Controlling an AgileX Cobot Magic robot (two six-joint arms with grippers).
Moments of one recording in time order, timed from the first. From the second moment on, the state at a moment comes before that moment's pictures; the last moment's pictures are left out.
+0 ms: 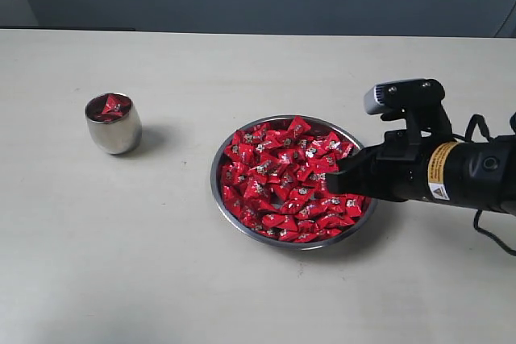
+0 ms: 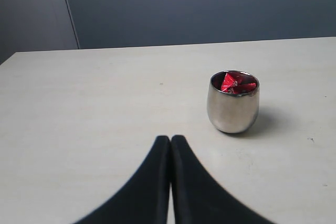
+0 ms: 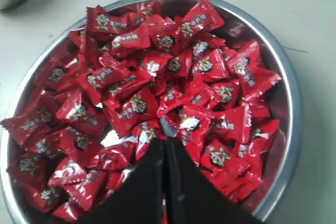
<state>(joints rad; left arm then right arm) 0.12 0.00 0.00 0.04 0.28 -0.02 0.56 1.50 -0.48 -0.78 -0.27 0.92</state>
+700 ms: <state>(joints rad) 0.12 0.00 0.00 0.04 0.28 -0.02 0.56 1.66 -0.59 -0.80 -0.20 1.06</state>
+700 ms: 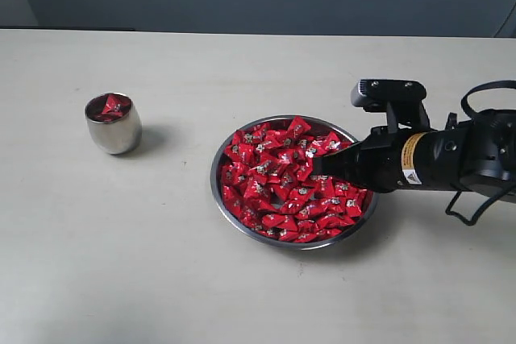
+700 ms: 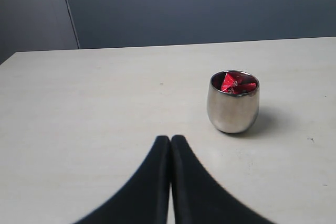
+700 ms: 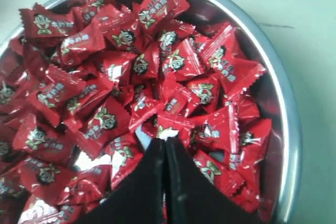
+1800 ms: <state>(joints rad) 0.12 0.00 0.00 0.04 0.28 -0.02 0.56 1.88 -0.72 -0.96 -0.22 1.25</state>
